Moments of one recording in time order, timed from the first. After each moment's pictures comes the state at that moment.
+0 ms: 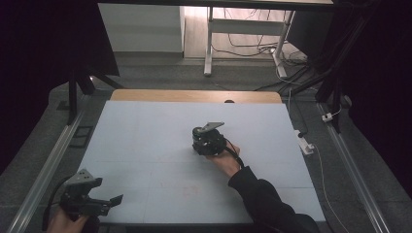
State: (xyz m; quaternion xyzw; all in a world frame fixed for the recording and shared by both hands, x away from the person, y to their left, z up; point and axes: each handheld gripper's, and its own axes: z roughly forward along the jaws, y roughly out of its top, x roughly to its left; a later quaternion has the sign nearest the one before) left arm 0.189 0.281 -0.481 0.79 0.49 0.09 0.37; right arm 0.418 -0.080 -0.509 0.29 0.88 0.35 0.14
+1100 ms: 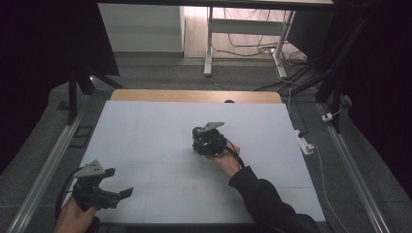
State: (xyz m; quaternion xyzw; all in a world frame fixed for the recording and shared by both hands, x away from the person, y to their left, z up) left arm 0.215 0.262 -0.476 0.80 0.43 0.09 0.41; right arm 0.419 -0.081 -0.509 0.28 0.88 0.36 0.14
